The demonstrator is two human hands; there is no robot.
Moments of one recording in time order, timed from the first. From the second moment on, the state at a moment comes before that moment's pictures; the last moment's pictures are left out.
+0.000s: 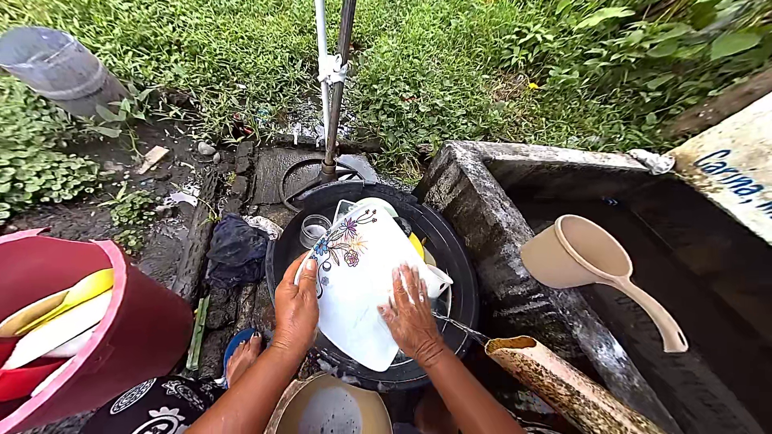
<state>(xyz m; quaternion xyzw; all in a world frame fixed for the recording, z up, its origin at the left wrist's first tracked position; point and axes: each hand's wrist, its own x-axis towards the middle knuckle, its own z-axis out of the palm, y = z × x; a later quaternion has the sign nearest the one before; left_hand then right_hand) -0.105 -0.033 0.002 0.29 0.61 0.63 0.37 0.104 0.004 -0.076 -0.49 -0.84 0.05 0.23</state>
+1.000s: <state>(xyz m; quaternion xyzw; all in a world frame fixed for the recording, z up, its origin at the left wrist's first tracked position) -0.144 -0.024 0.026 0.25 0.43 0.61 0.61 0.159 -0.012 0.048 -0.39 -0.63 0.46 0.50</state>
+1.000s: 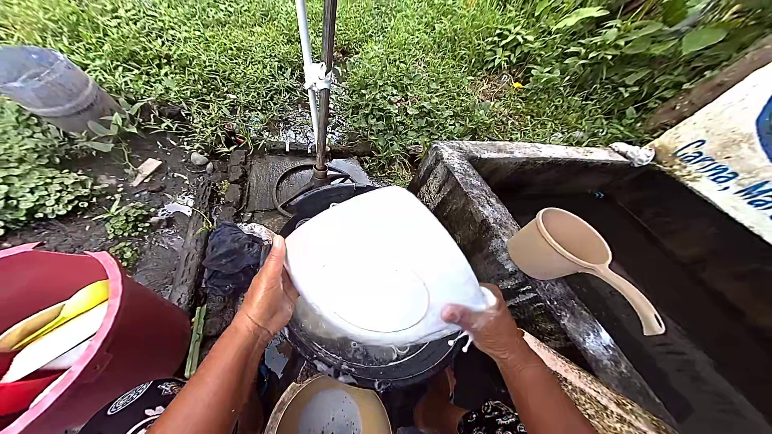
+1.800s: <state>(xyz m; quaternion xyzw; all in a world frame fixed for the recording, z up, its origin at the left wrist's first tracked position) -0.102 -0.046 0.037 0.17 0.29 0.67 0.67 0.067 0.069 0.000 -0.45 -0.77 0.04 0.45</state>
